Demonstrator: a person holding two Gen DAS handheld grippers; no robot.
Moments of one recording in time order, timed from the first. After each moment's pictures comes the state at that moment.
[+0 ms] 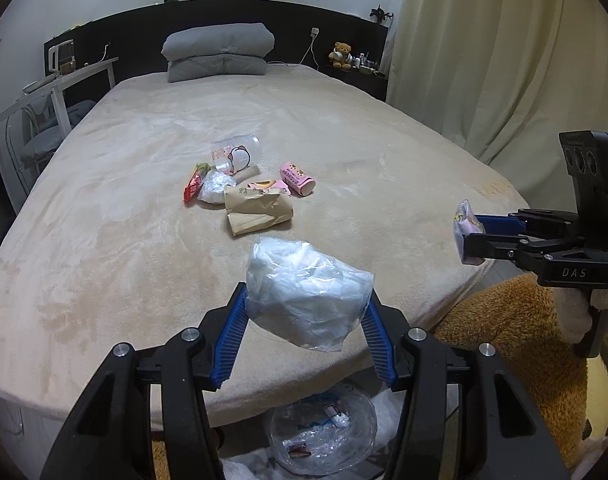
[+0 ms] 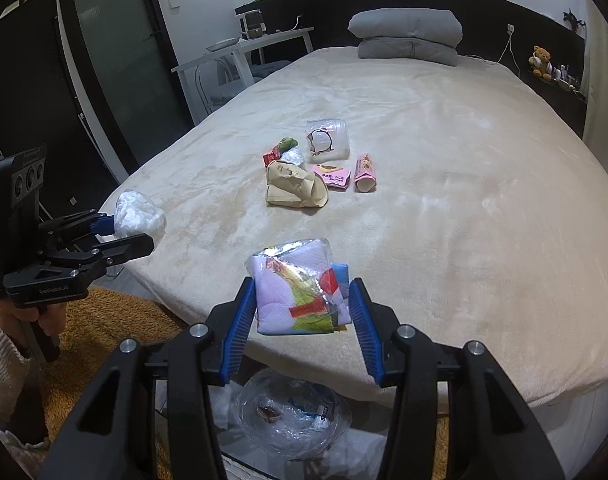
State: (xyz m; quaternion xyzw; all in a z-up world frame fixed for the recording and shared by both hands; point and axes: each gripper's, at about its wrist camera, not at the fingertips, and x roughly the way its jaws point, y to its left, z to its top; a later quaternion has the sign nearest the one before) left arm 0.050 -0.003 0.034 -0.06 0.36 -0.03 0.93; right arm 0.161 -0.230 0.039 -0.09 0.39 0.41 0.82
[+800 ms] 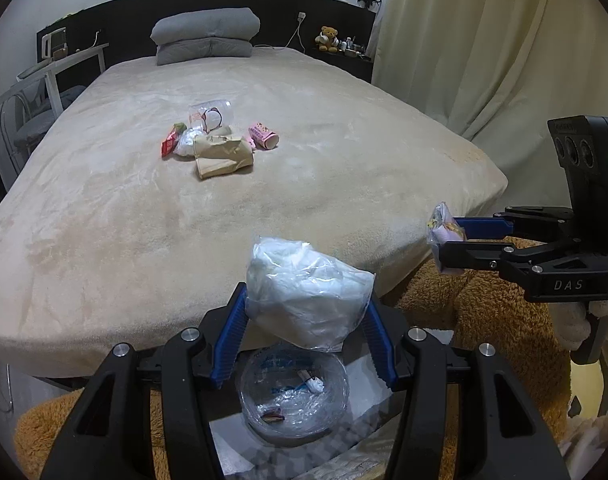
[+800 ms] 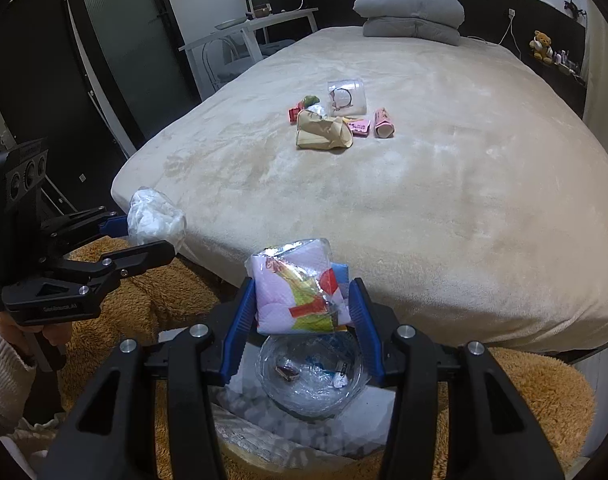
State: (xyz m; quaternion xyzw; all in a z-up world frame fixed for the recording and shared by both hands) left arm -0.007 -0.047 0.008 -0.06 0.39 -0.05 0.92; right arm 0.090 -0.246 0.015 -0.10 0.43 0.41 0.80
